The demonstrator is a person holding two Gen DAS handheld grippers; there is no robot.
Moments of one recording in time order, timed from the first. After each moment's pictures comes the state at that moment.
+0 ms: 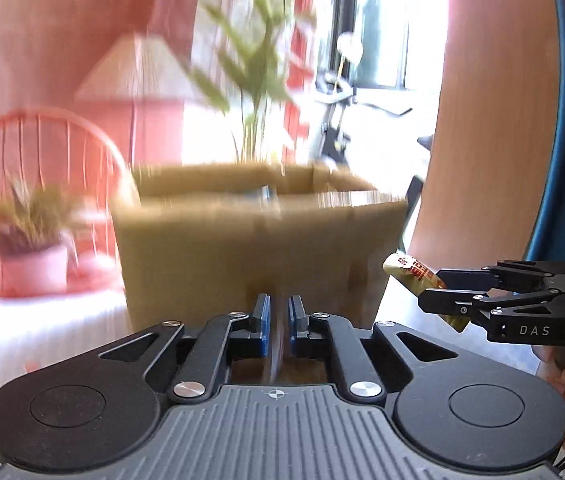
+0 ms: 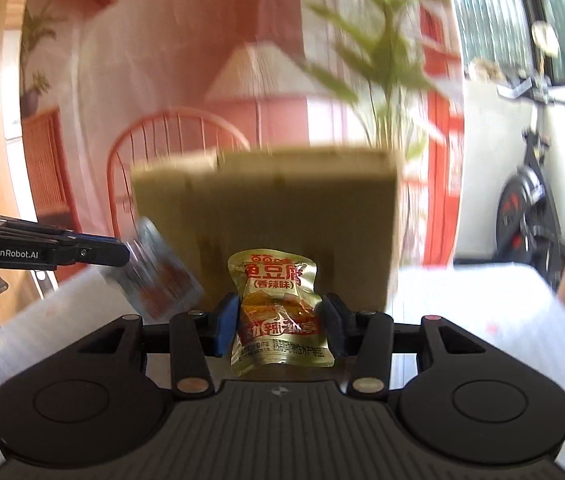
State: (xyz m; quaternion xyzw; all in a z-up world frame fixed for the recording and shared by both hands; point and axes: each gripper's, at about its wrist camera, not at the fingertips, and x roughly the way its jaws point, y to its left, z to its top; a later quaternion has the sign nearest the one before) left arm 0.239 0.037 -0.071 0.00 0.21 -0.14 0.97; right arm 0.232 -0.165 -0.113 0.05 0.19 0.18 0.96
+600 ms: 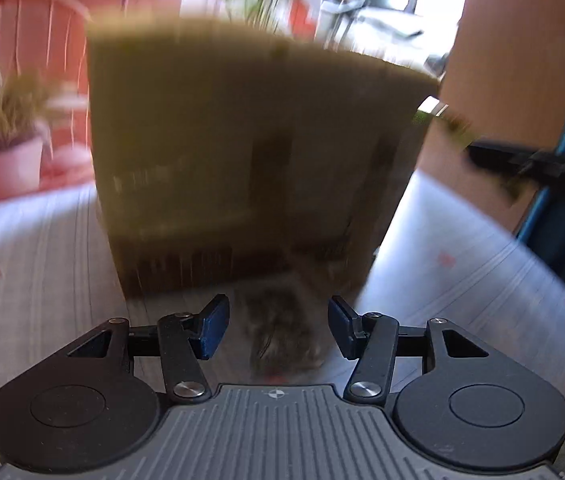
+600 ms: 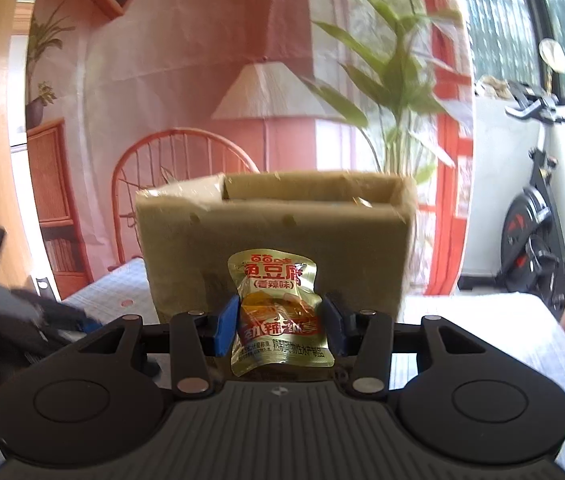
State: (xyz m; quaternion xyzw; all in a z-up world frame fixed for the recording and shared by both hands) left arm 0.274 0.033 -0.167 -0.01 0.36 -0.15 0.92; right arm 0.247 -0.162 -0.102 0.05 0.19 0.18 0.96
